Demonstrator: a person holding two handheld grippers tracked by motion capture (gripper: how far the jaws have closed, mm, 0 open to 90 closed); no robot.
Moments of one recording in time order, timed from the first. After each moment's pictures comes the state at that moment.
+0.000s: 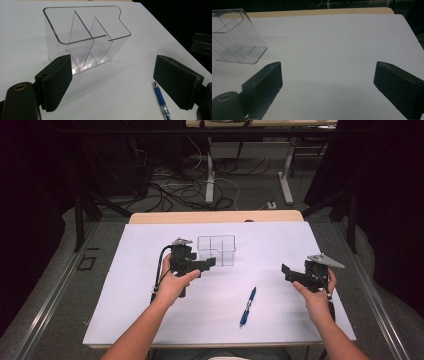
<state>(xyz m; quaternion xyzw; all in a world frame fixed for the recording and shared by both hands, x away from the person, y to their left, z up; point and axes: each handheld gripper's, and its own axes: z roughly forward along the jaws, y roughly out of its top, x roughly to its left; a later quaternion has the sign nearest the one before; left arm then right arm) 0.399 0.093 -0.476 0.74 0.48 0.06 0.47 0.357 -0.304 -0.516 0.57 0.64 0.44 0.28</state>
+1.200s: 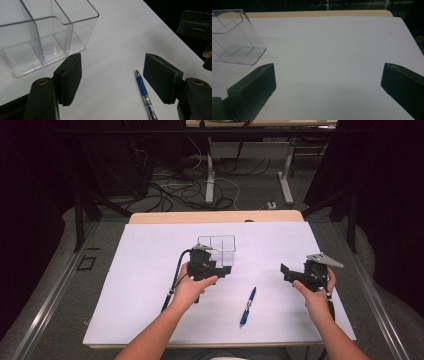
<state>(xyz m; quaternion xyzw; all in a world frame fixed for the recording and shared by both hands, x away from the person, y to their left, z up) 0.389 0.044 -0.484 0.78 0.45 0.01 0.44 0.358 -0.302 -0.515 0.56 0.65 0.44 0.29</state>
